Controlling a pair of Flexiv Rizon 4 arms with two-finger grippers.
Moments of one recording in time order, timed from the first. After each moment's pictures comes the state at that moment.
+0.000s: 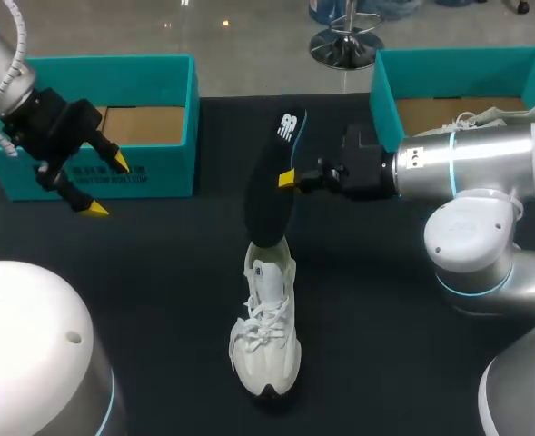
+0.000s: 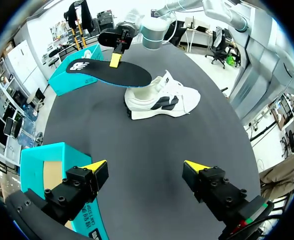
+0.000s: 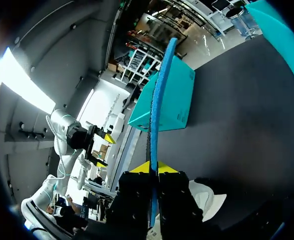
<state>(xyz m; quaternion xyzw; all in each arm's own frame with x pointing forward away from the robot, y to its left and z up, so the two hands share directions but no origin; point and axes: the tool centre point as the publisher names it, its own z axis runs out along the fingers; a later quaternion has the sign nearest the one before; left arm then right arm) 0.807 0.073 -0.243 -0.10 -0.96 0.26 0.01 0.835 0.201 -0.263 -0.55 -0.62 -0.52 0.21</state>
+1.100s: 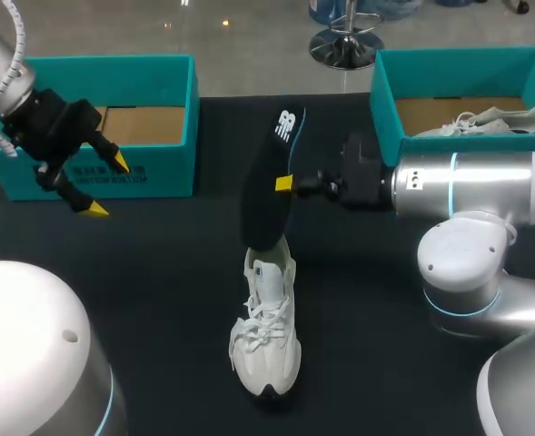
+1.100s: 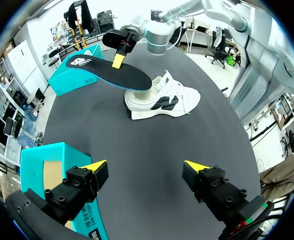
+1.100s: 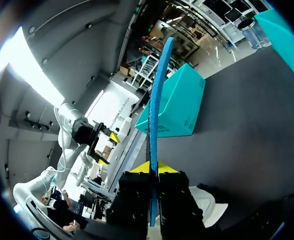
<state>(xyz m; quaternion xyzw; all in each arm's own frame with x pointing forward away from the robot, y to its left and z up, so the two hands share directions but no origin) 0.807 0.073 -0.243 -0.10 -0.96 0.26 0.01 0.831 0.207 -0.267 -0.51 -0.62 -0.57 0.19</state>
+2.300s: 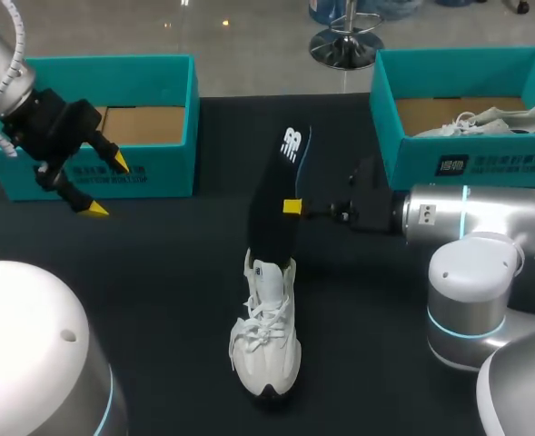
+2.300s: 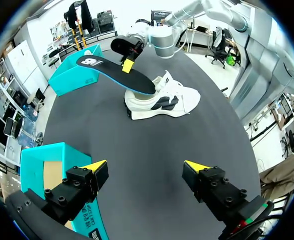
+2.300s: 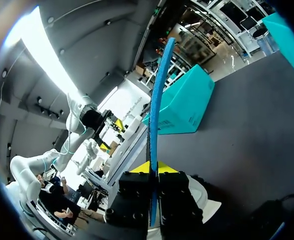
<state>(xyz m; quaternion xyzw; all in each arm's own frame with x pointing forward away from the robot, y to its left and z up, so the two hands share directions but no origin) 0.807 0.073 -0.243 -0.10 -0.96 0.26 0.01 0.806 0.197 -0.293 -0.44 -0.64 -0.60 0.18</state>
